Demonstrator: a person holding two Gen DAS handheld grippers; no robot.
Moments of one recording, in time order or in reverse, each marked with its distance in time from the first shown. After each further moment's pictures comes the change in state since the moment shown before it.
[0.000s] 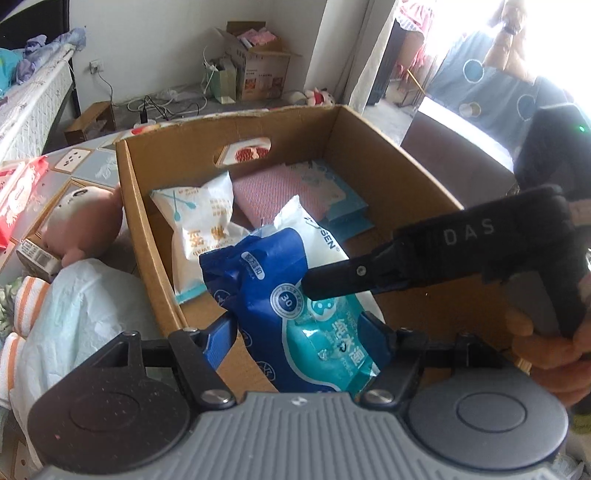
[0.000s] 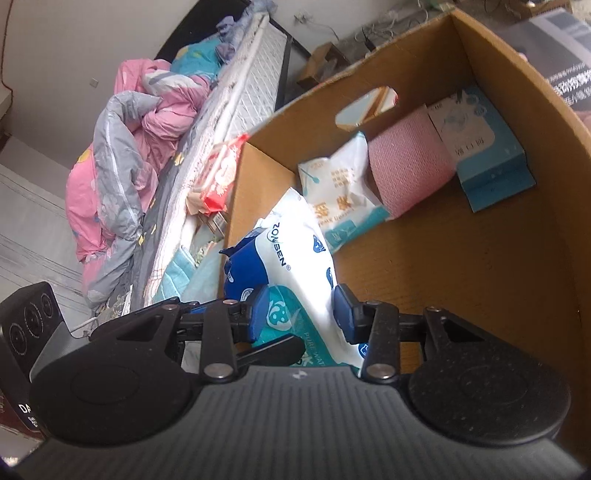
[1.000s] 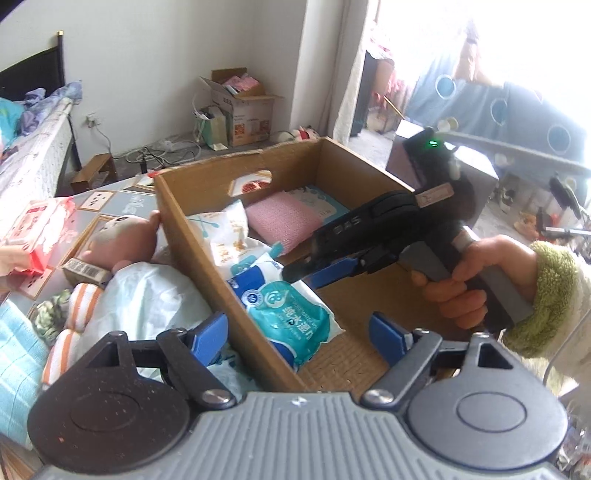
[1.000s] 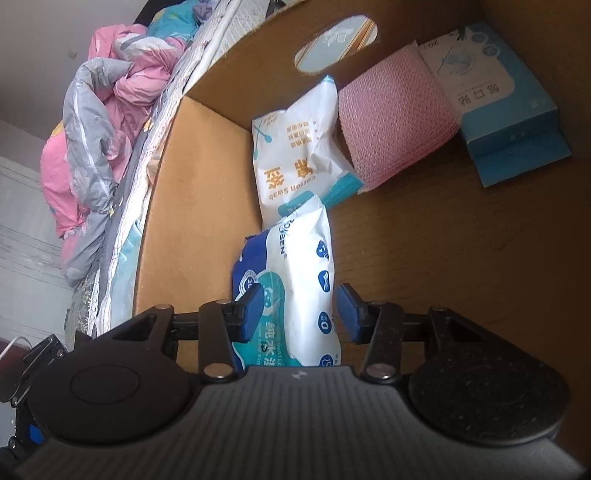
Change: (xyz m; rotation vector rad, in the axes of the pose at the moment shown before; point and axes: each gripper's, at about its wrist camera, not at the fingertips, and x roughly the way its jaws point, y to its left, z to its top) left arm -0.082 0.000 -0.052 0.092 -0.180 0.017; right arm 0.070 -0.009 0.006 -0.008 0.039 -0.057
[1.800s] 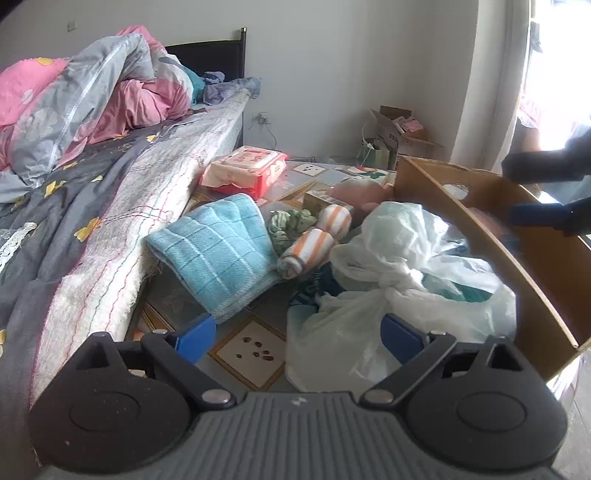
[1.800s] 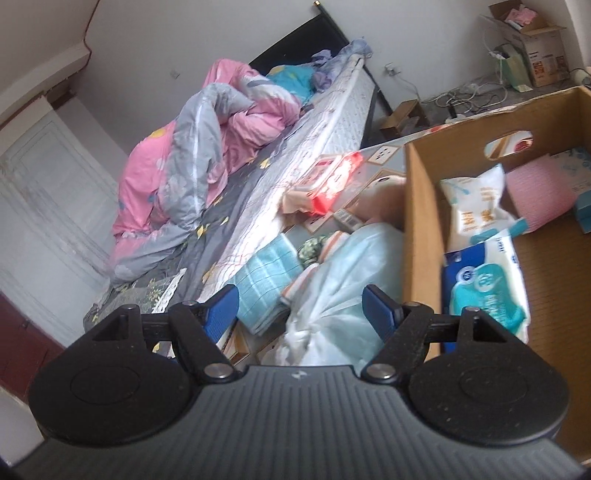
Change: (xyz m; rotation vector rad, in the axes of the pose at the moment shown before) left arm -0.103 0.117 -0.133 -0.305 -0.135 0.411; right arm -0.062 0.193 -0.125 -0.325 -0.243 0.134
